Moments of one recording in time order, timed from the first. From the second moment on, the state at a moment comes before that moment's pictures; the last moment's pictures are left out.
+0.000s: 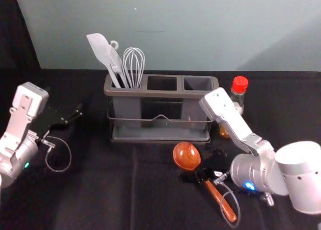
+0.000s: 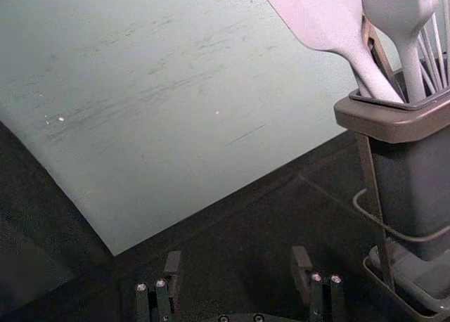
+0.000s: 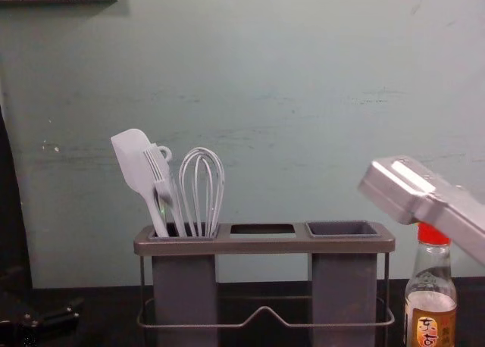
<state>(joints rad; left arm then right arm) -0.20 0.60 0.45 -1.41 -0.25 -0.12 0.03 0.15 0.34 -0.39 -1.82 0.11 0.94 0.36</state>
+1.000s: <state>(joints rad) -0.20 0.60 0.45 -1.41 -0.25 -0.12 0.03 0.22 0.18 -0.39 -1.68 0.01 0.99 0.30</state>
